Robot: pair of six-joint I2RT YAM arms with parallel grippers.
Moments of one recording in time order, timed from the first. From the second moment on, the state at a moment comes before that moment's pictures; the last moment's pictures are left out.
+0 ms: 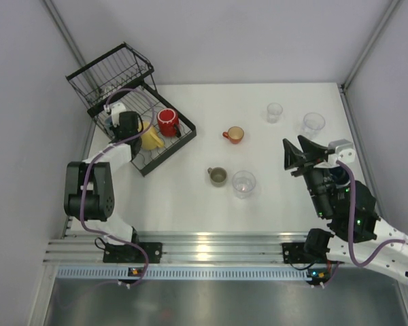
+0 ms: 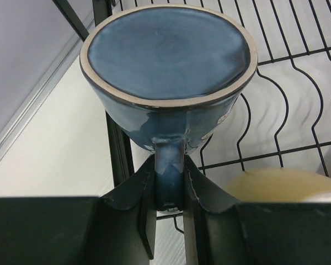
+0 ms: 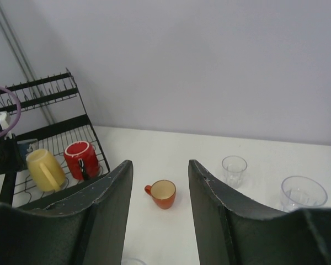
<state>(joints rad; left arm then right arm) -0.03 1.63 0.93 0.13 -0.56 -0.30 1.10 0.46 0.67 0.21 0.79 -0.18</state>
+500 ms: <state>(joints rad) -0.03 1.68 0.93 0.20 -0.56 -0.29 1.10 0.47 0.64 0.21 0.78 -0.18</state>
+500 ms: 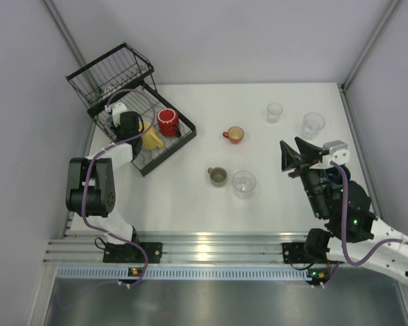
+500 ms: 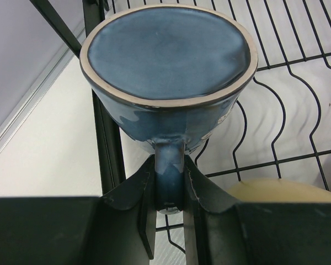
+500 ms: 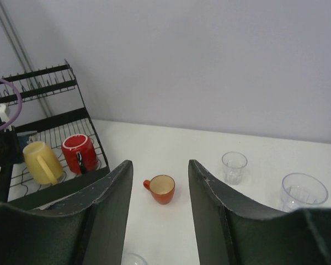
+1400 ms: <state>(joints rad) -0.03 1.68 0.92 0.21 -0.58 -0.32 1.10 0.47 0.63 0.22 0.78 -0.18</state>
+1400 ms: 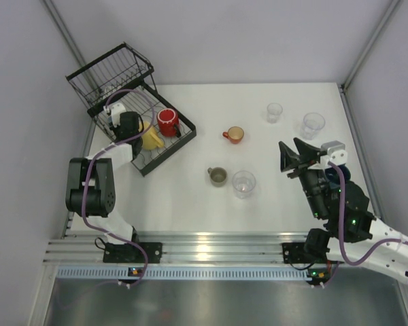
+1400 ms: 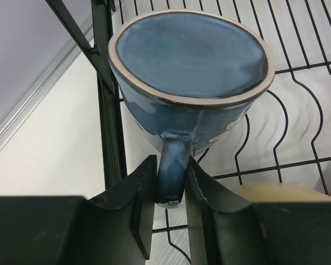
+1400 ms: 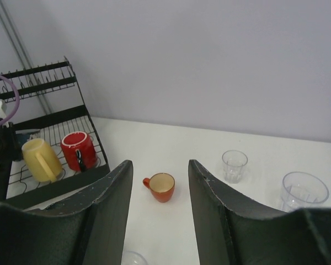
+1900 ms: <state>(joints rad) -0.03 1.68 0.92 0.18 -0.59 -0.34 1.10 0.48 0.63 0.22 0.78 -0.18</state>
